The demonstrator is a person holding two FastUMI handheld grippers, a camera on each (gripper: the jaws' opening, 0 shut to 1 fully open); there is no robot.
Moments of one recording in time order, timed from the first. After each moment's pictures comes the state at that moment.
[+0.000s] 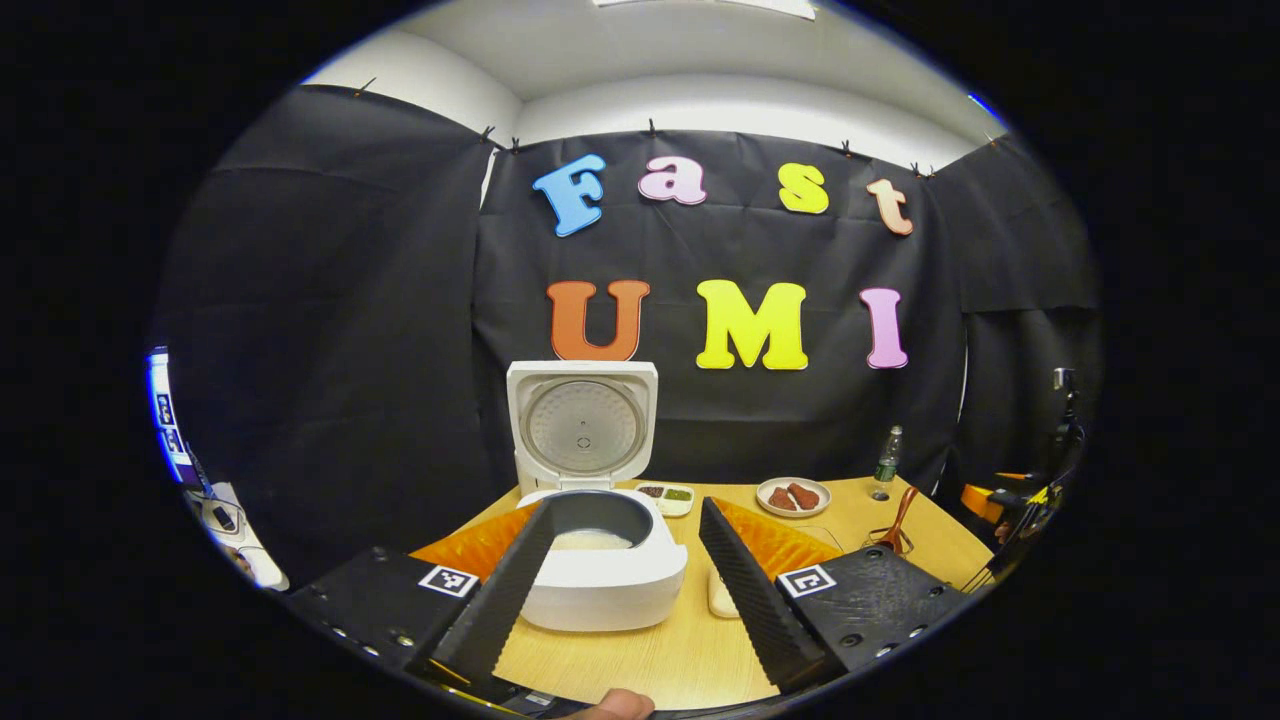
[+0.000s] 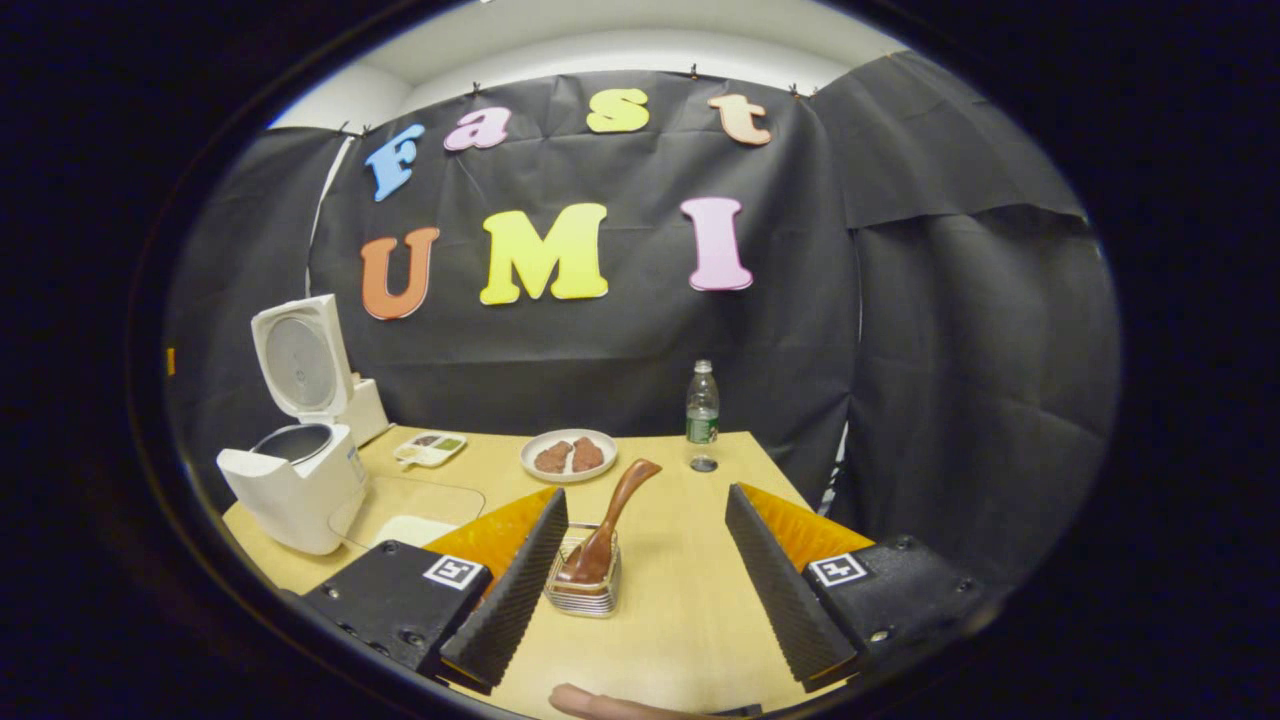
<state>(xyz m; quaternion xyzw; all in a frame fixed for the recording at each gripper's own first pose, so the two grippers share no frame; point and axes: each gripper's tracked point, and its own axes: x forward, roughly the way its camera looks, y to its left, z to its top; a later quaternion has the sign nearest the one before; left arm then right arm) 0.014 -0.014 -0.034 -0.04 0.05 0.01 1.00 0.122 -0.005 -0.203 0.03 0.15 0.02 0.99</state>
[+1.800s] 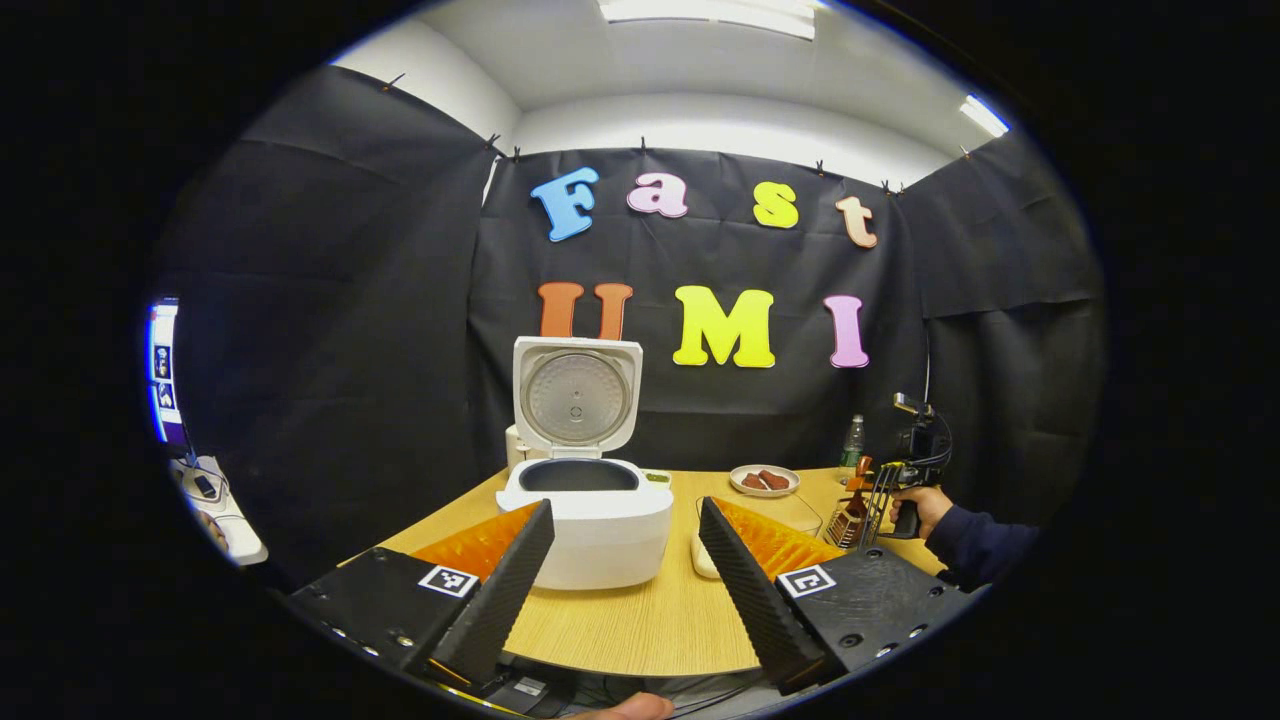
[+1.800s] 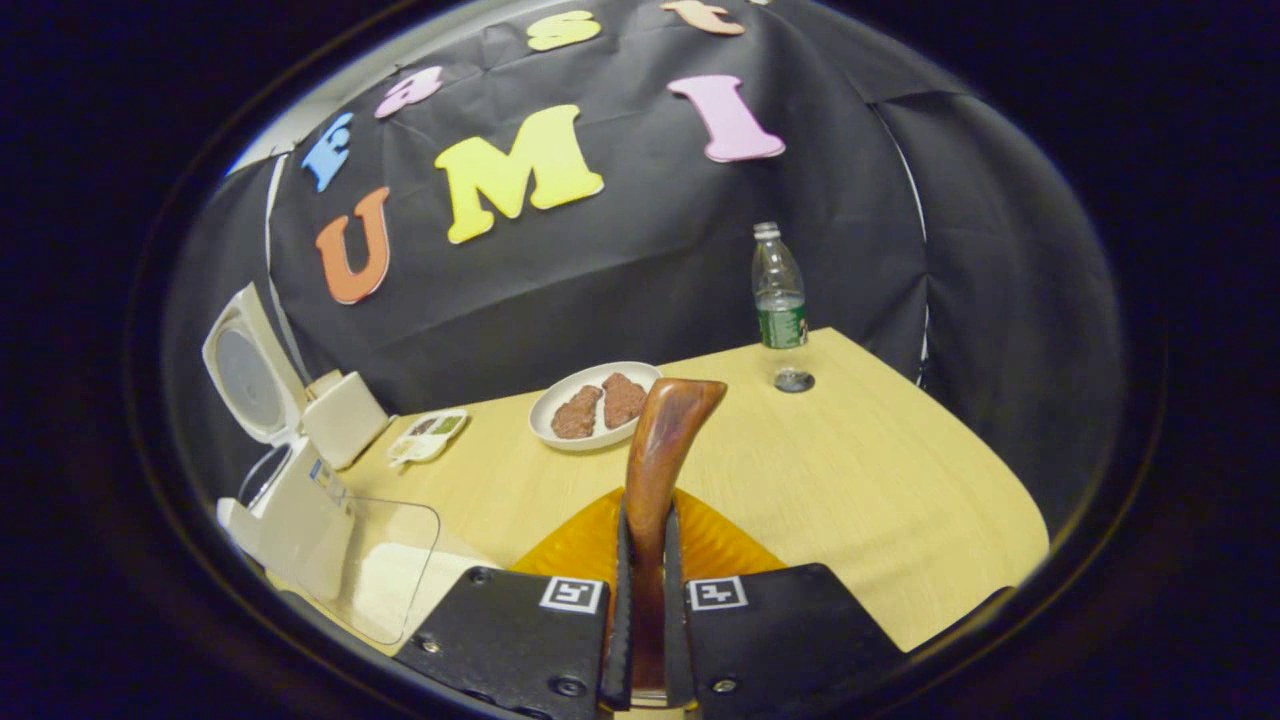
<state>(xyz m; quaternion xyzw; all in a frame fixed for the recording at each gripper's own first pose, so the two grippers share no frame) -0.060 -0.009 -0.091 -0.05 0.02 -0.02 1.00 0.260 0.066 -0.324 0.11 0.25 0.07 0.96</state>
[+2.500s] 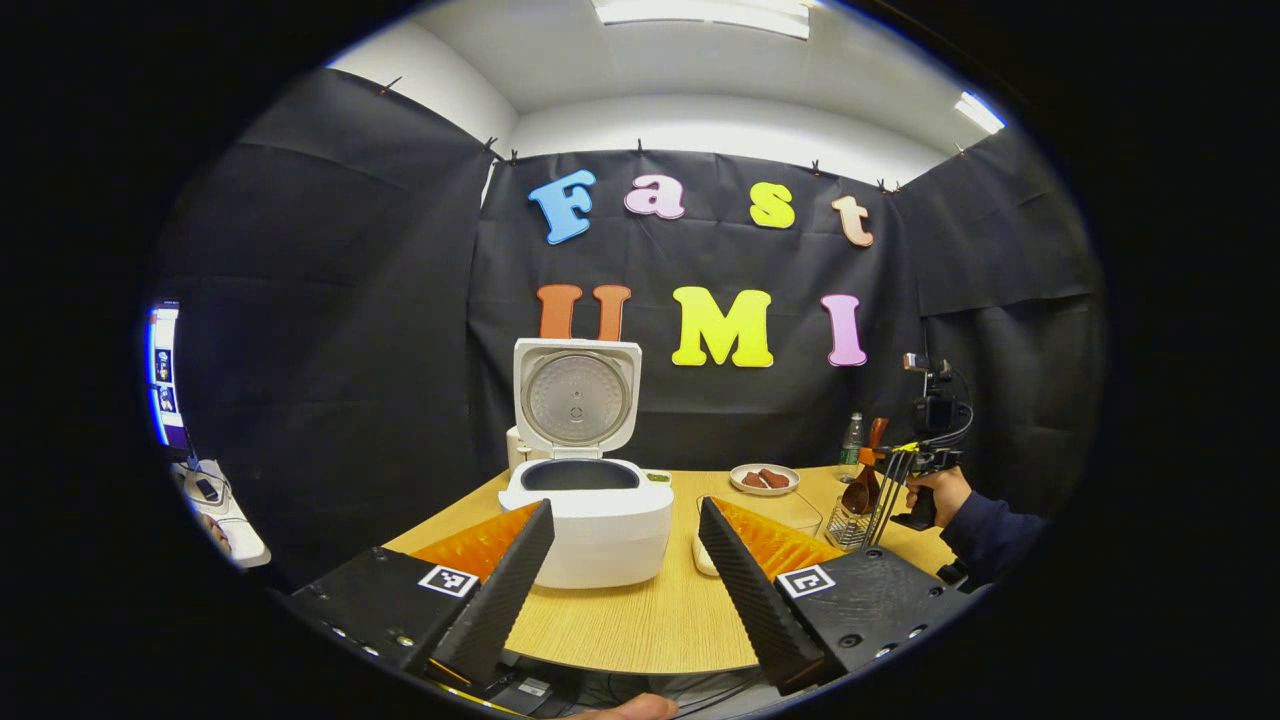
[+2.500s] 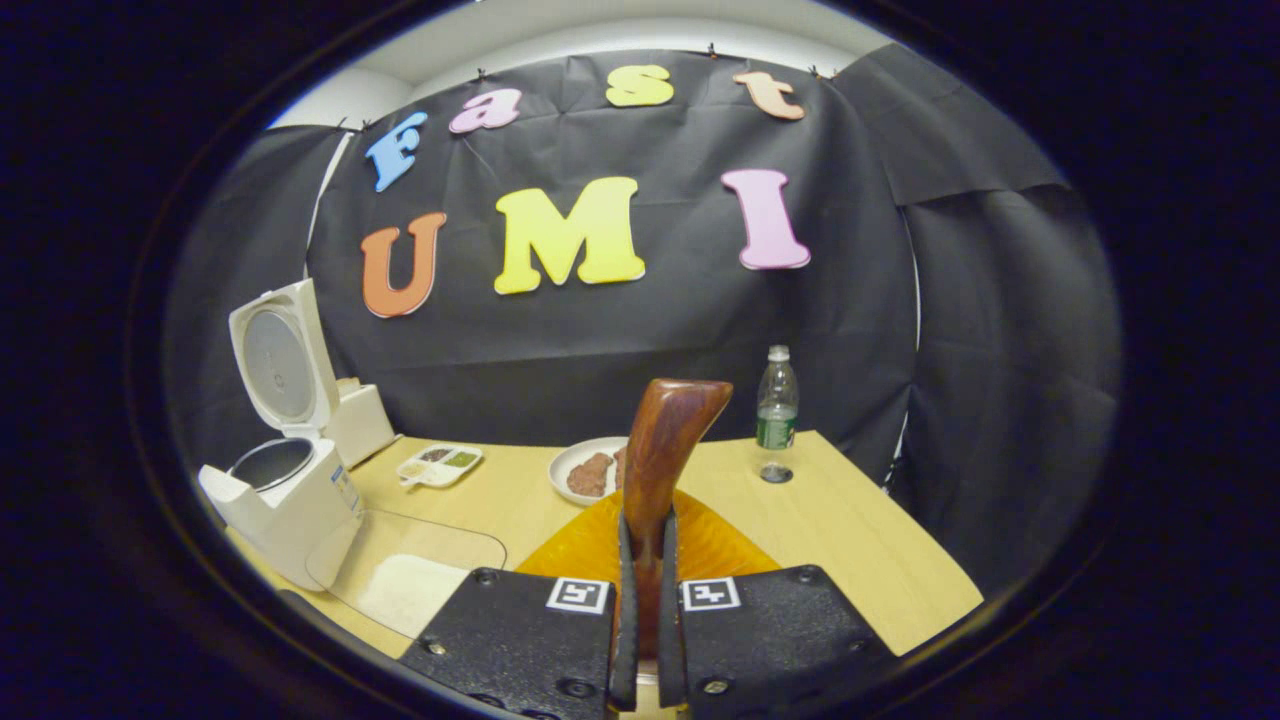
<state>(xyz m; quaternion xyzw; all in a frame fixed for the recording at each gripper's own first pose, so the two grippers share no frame) -0.069 -0.010 -0.092 -0.04 0.02 -0.02 1.00 0.221 0.074 -0.223 0.04 0.13 0.05 0.99</state>
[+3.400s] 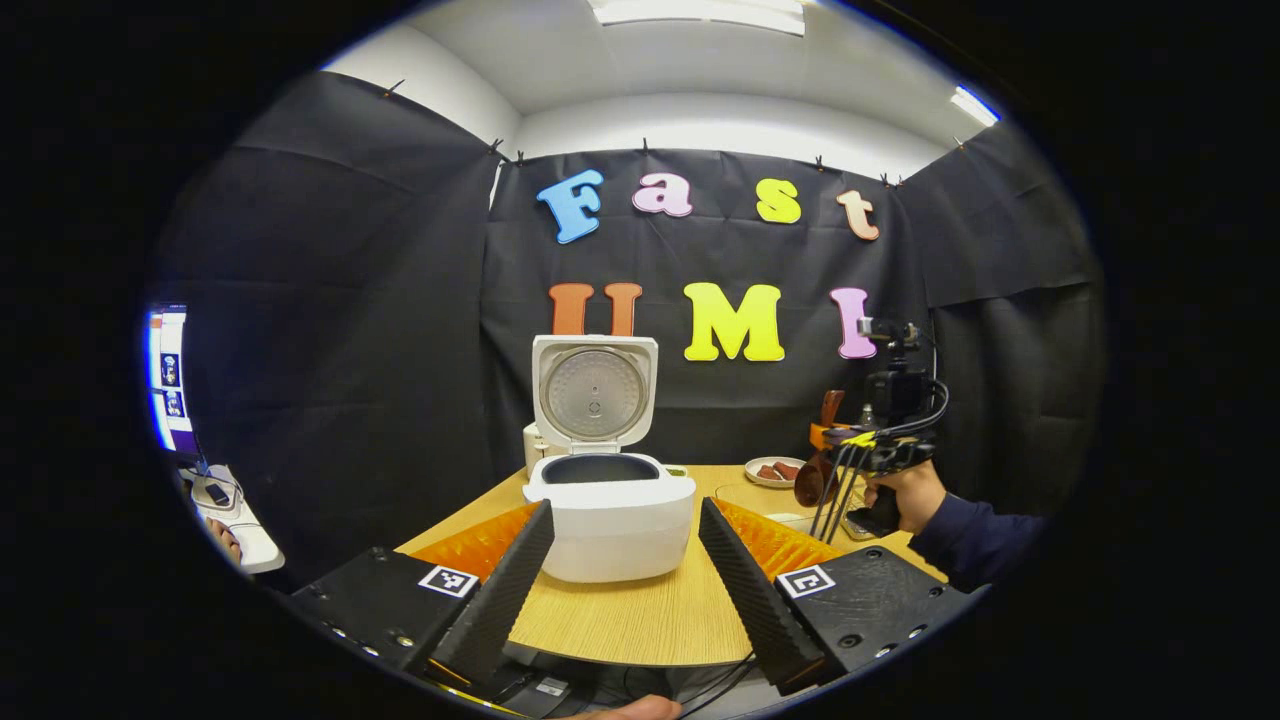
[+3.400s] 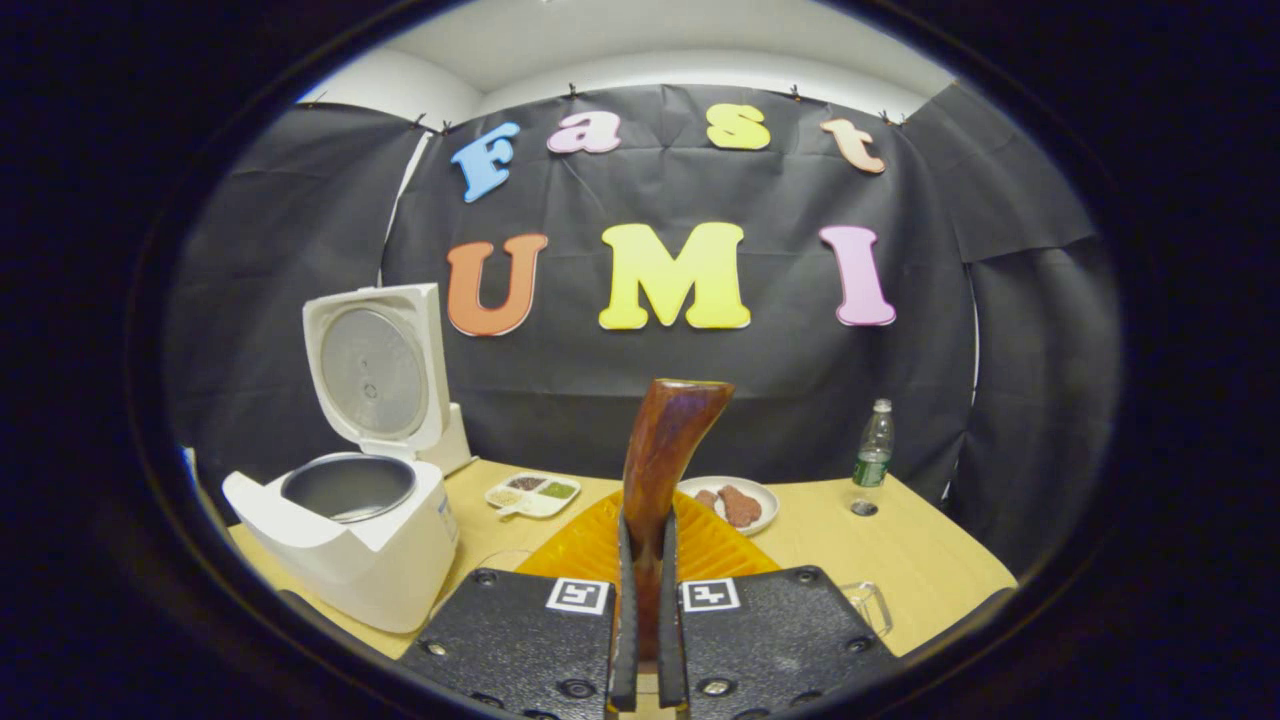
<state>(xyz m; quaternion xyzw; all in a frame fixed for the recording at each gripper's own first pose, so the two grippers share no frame) -0.075 0.011 -0.104 -0.04 0.02 -0.01 1.00 0.204 0.235 -0.217 0.00 0.08 0.11 0.99</state>
